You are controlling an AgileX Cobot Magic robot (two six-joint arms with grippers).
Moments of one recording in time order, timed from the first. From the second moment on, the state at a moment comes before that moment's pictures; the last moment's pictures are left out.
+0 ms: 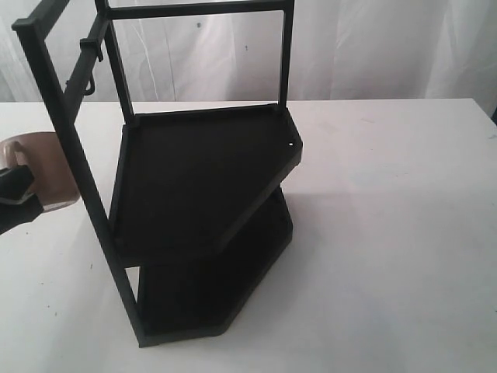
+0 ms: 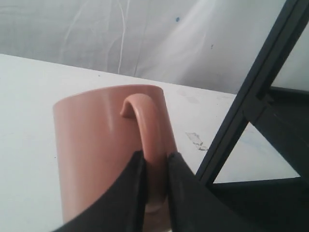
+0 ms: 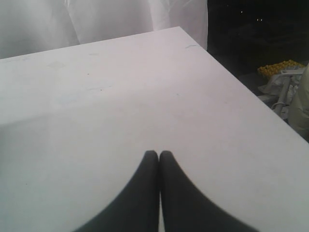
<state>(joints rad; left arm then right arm) -0.03 1.25 -0.18 0.11 -0.87 -0.35 -0.12 0.00 0.00 -0.16 0.36 0.24</state>
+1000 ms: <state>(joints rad) -0.03 1.59 -0.31 0.34 -1.01 -0.07 -0.12 0.00 0.00 -0.16 0.36 0.24</state>
